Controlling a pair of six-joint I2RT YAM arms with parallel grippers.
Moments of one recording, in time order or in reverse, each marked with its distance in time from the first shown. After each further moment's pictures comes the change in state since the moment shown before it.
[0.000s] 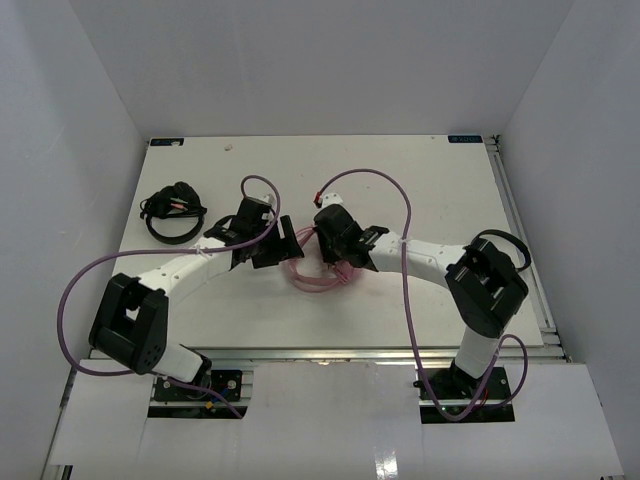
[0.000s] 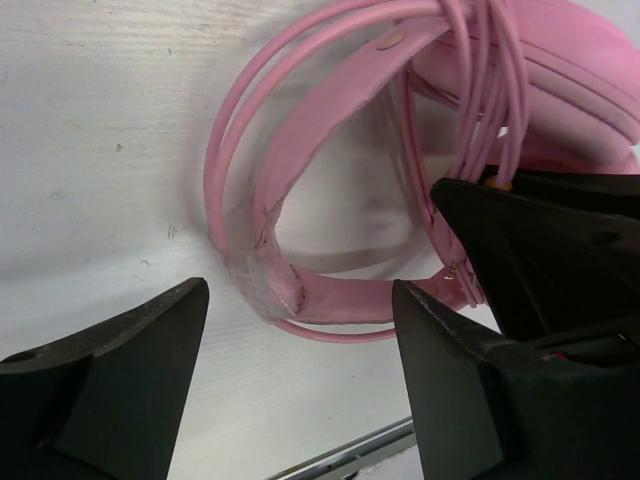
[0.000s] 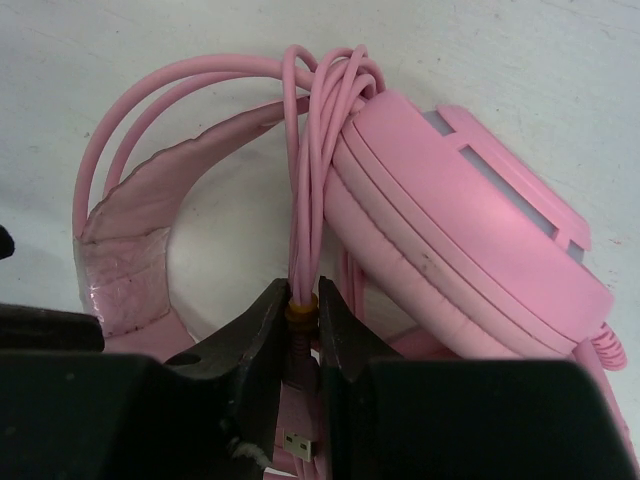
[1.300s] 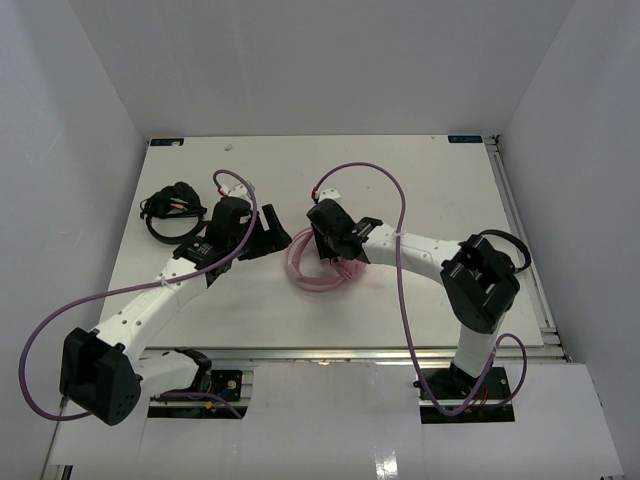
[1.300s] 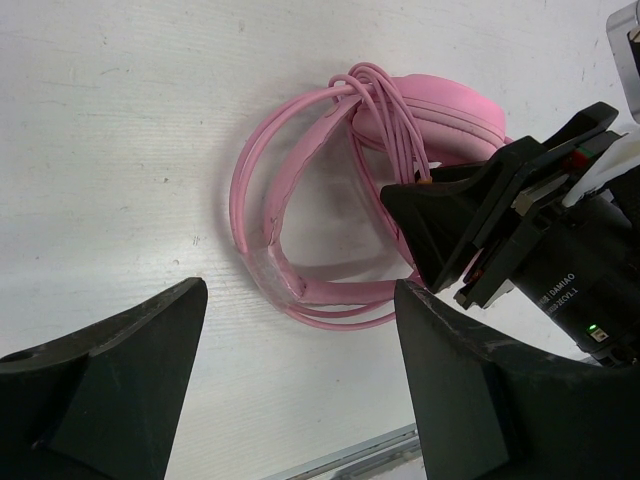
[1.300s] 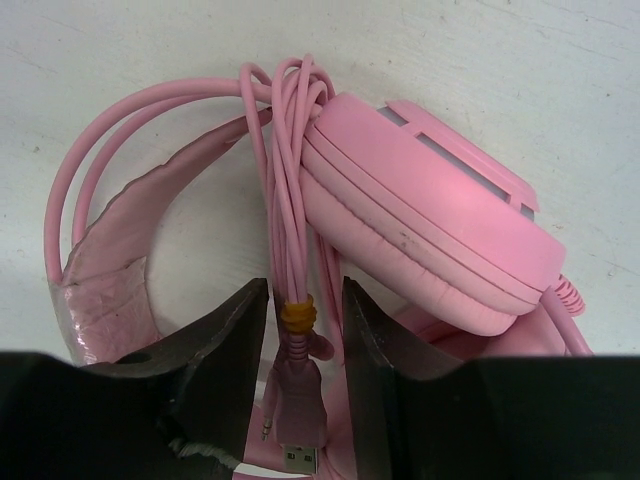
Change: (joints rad) left arm 0.000 -0.286 -0.019 -0.047 -0.140 0.013; right arm 0.001 0.047 0.119 -0.159 0.087 0.000
